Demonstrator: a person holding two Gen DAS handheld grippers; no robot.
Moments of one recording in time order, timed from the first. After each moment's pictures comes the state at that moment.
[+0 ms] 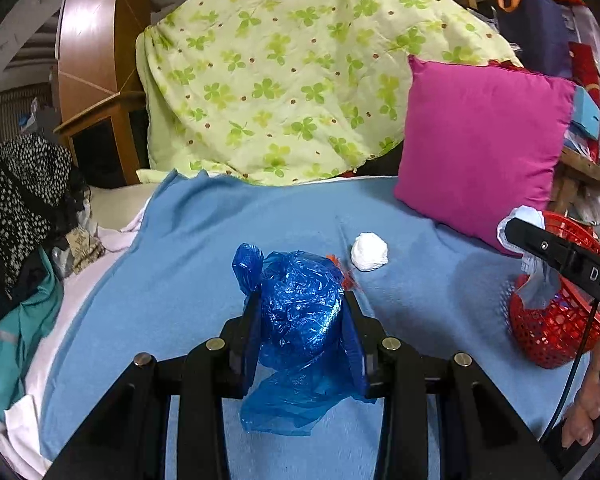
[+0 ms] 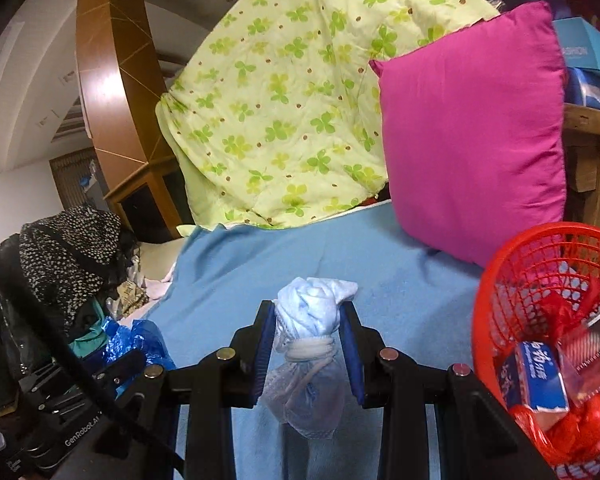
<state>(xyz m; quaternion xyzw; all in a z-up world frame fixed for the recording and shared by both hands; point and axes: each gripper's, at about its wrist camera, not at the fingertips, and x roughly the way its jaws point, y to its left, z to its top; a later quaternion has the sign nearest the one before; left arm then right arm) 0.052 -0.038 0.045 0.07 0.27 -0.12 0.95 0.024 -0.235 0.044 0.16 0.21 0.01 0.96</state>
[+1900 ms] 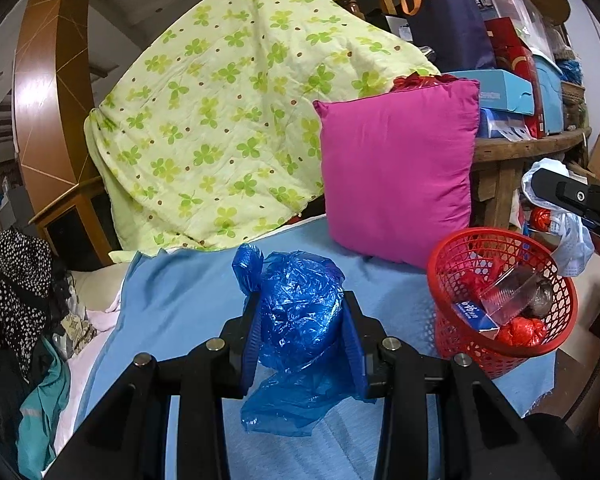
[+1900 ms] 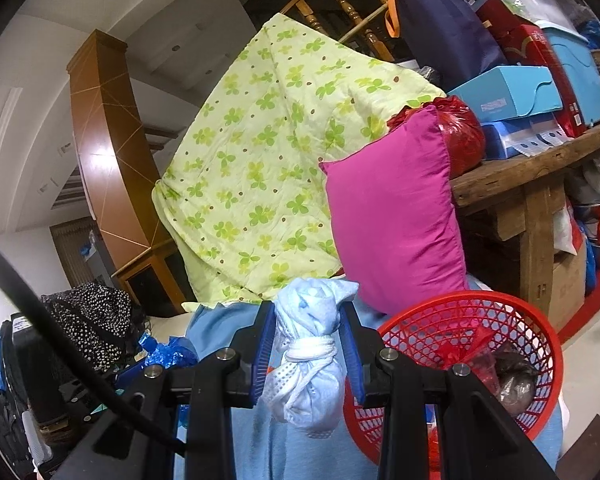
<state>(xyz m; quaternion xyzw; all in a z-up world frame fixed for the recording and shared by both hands) -0.013 -0.124 0.110 0.16 0.19 -0.19 0.95 -0.107 -0.320 0.124 0.22 0.10 -0.03 0.97</state>
